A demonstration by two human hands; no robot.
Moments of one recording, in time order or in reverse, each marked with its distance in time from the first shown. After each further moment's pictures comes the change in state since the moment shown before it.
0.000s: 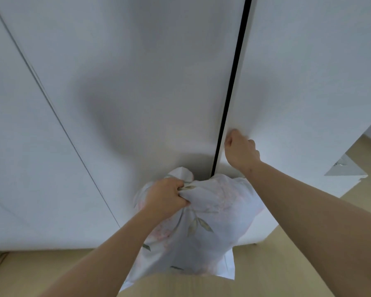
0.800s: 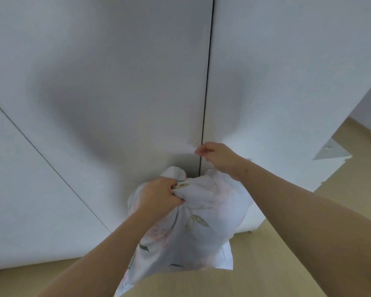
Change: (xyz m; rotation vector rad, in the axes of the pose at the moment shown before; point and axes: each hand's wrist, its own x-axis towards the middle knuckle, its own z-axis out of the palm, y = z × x) left_hand 0.028 0.001 0.020 0.042 -0.023 0.008; right_hand 0.001 0.014 0.007 0.487 -0.398 0.008
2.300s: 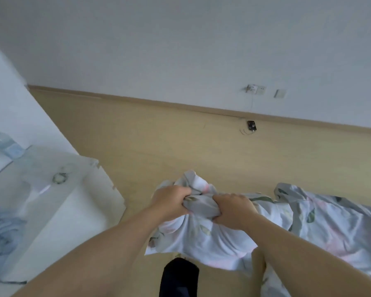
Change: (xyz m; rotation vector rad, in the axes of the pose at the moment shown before) left_hand 0.048 0.636 0.465 0.259 -0.844 1.220; right_hand -0.355 0.473 -0.436 -0.532 0.484 0.878
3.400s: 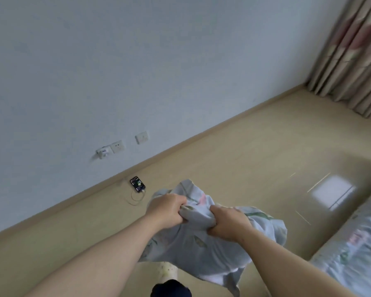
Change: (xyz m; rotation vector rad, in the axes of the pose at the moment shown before) left_hand 0.734 0.369 -0.006 0.293 -0.349 0.612; right_hand 0.222 0.619 -0.166 0.509 0.115 0.782
